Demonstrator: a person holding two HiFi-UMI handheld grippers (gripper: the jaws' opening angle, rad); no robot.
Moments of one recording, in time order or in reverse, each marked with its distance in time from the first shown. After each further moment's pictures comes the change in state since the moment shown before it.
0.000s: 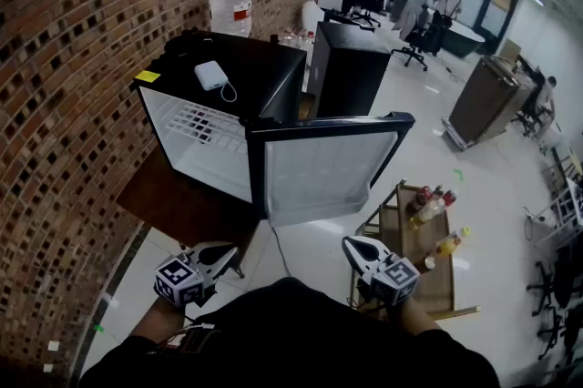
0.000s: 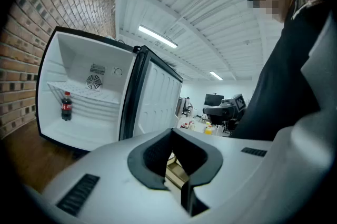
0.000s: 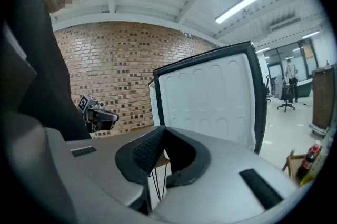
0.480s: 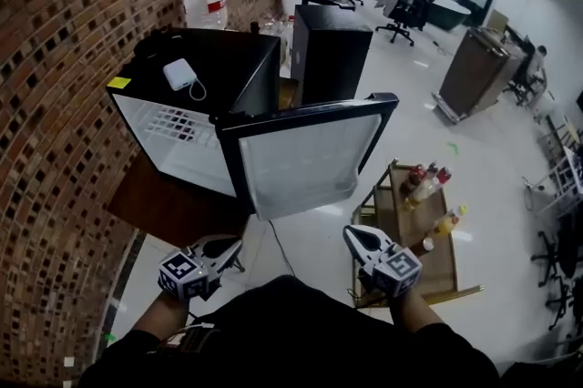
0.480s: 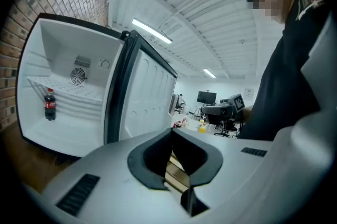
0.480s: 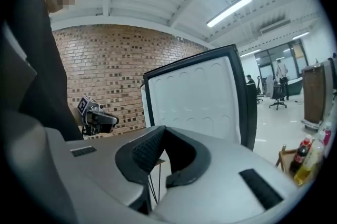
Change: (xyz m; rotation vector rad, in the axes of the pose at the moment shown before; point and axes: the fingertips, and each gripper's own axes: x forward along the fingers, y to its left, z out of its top) left arm 0.053 -0.002 -0.002 0.035 0.037 -0.090; right arm -0.017 -0.034 -0.002 0.032 -0.041 -0.073
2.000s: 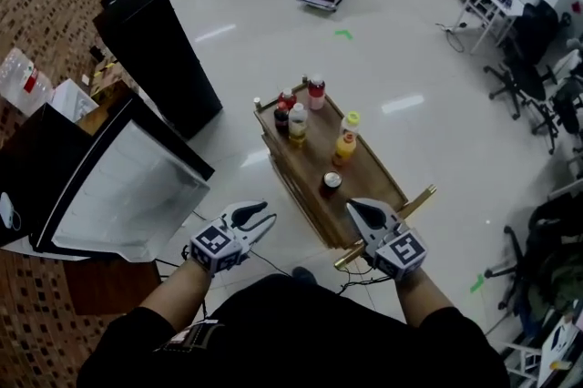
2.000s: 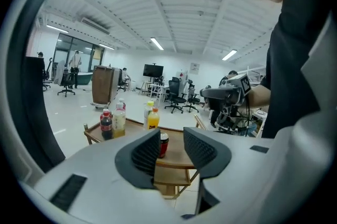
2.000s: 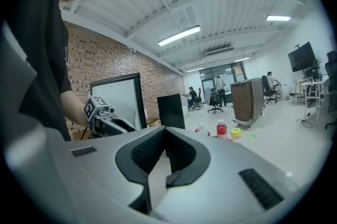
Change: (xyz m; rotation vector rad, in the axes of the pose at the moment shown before) left arm 0.411 -0.256 -0.060 0.220 0.317 -0.614; right arm -0.329 -0.208 -0.060 0.096 -0.120 -0.566
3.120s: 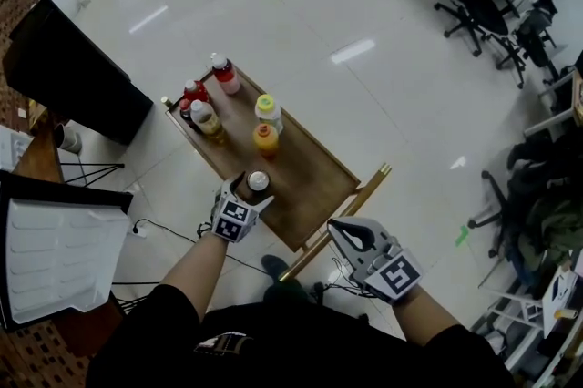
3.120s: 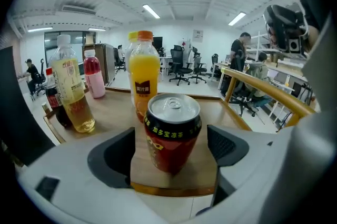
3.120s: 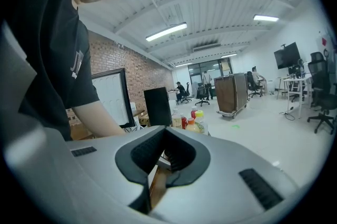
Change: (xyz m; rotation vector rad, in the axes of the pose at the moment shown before) left arm 0.286 0.039 -0.138 0.091 0.319 0.074; right arm -0.100 -0.094 -0.048 0.050 0.056 -0.124
